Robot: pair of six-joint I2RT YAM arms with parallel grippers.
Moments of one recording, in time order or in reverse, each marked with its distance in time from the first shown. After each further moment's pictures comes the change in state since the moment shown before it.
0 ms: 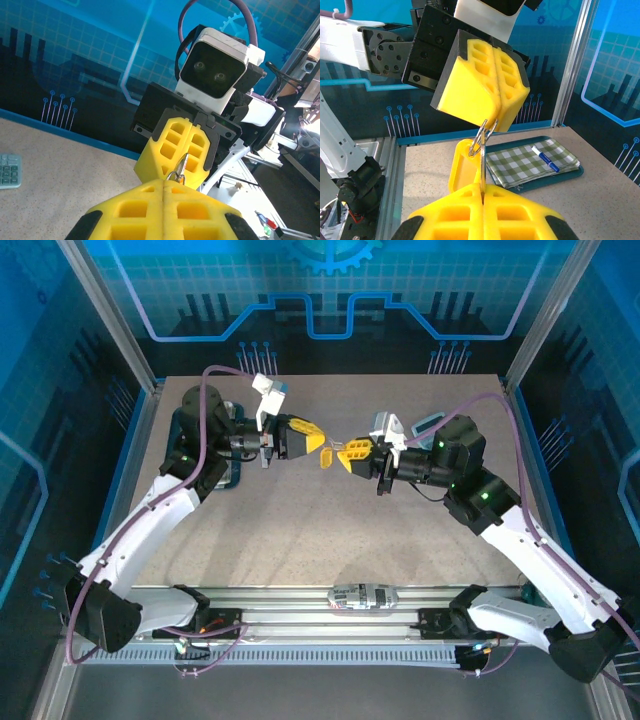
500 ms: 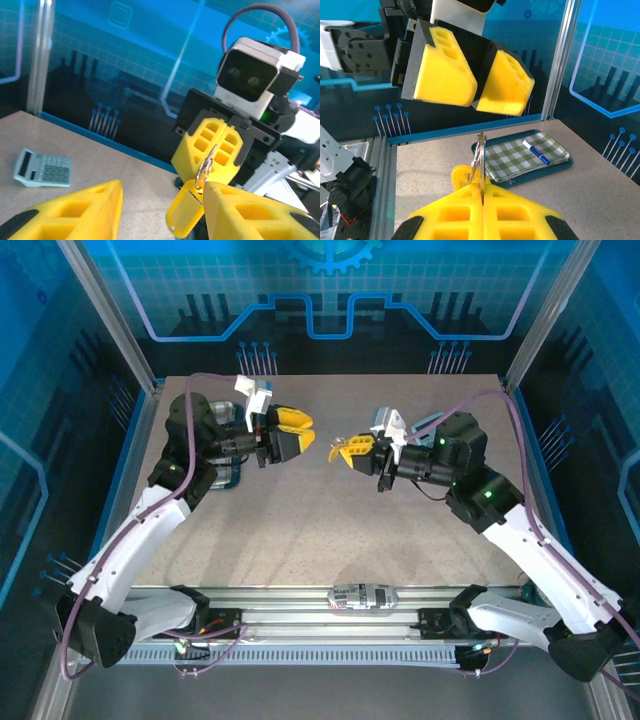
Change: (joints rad) left arm 0.032 -0.083 -0.047 -0.061 -0.188 0.081; right arm 0.000 0.010 0.044 -0.064 0.065 0.001
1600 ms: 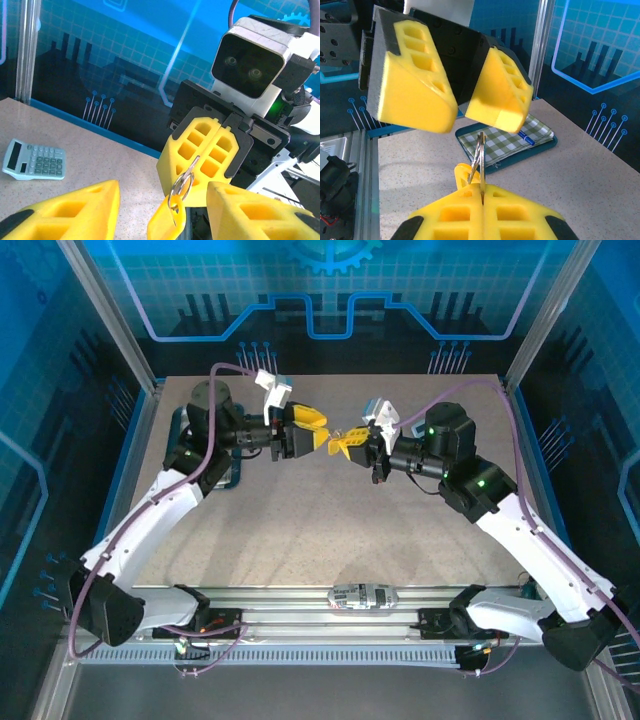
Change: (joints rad) left arm -0.047 0.124 0.090 -0.055 0.039 0.032; right arm 0.002 0.066 0.061 -0.076 0.084 -0.004
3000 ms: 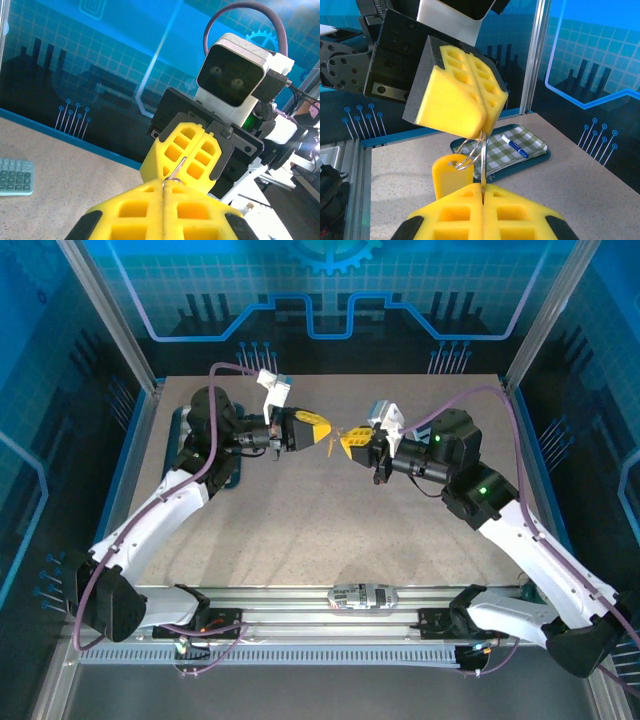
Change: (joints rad) left arm 0.008 0.018 -0.074 0.283 0.065 -0.215; right arm 0.000 -0.043 -0.063 0.102 0.007 0.005
